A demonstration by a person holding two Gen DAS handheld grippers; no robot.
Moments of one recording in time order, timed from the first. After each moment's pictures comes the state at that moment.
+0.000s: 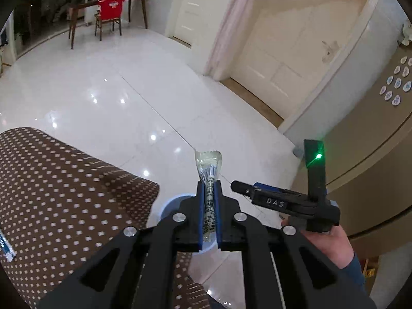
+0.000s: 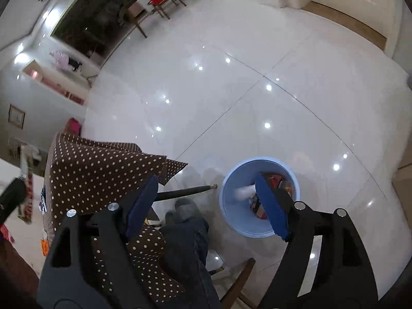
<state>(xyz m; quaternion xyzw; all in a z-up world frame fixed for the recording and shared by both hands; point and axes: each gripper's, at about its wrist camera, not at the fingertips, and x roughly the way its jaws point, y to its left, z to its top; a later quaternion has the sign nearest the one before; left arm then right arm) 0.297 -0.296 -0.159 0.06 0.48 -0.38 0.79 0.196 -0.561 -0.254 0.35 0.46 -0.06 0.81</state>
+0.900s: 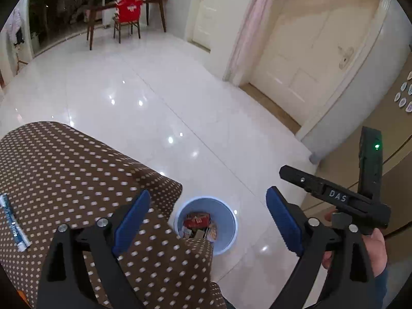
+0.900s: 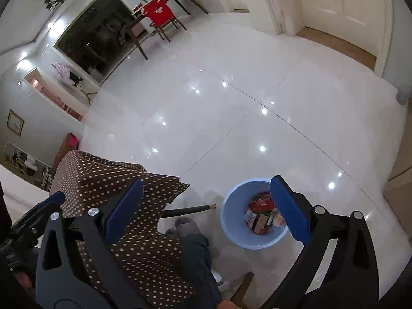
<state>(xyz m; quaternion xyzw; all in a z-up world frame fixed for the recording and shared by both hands) 0.296 -0.260 -0.148 0.06 0.46 -0.33 0.82 0.176 -0.546 -0.194 0.32 0.41 -0.09 0.85</state>
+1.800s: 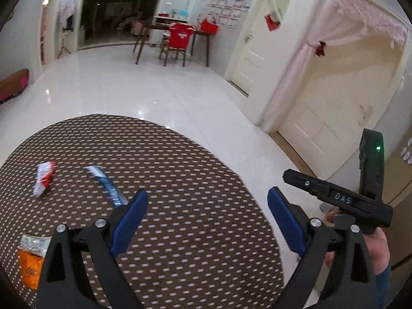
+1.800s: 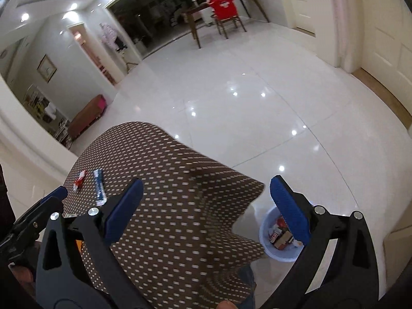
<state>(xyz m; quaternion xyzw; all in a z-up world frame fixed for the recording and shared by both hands) 0.288 -0.072 -0.101 -0.05 0.39 -0.24 0.89 0.240 -0.390 -0.116 0.21 0.40 0.03 0.89</state>
